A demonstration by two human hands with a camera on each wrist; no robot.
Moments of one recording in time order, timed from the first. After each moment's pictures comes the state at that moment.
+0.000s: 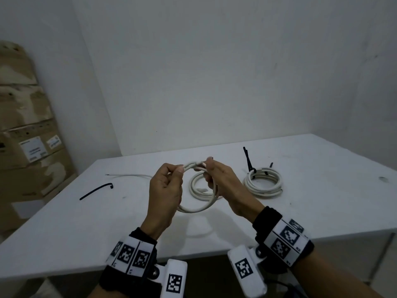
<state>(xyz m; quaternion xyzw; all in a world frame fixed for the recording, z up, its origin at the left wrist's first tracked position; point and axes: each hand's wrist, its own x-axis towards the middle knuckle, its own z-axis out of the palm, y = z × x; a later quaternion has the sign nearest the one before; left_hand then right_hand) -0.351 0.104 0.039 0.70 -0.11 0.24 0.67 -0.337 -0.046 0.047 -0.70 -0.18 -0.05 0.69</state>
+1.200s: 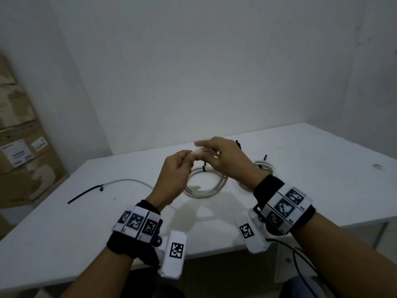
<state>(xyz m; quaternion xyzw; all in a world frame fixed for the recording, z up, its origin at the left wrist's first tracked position) -0.310 0.076 0.060 0.80 -0.19 0.16 0.55 -0.306 -0.081 0.080 -0.86 -0.24 -0.23 0.38</state>
